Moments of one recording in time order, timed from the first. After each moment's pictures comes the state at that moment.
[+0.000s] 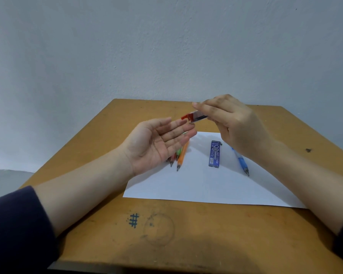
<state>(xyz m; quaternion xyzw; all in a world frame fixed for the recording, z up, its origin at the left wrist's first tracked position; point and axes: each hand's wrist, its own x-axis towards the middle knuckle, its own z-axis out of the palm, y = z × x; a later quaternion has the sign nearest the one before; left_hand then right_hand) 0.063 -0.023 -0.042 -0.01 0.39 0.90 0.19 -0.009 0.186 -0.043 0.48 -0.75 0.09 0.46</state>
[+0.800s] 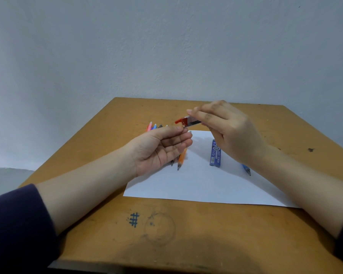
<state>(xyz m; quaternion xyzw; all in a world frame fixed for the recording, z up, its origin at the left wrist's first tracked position) 0.061 -0.020 -0.049 -0.07 0.46 0.87 0.17 0.000 0.174 -0.053 0.48 -0.74 0.10 0.46</state>
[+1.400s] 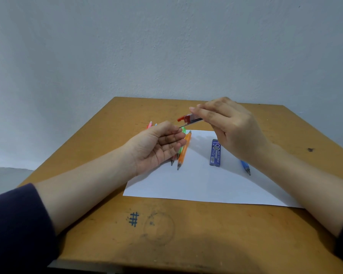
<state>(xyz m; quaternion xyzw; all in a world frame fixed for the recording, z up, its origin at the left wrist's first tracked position) 0.064 -0.019 -0.046 -0.10 0.48 0.86 0.13 -0.003 0.179 -0.050 0.47 -0.73 0.08 0.48</state>
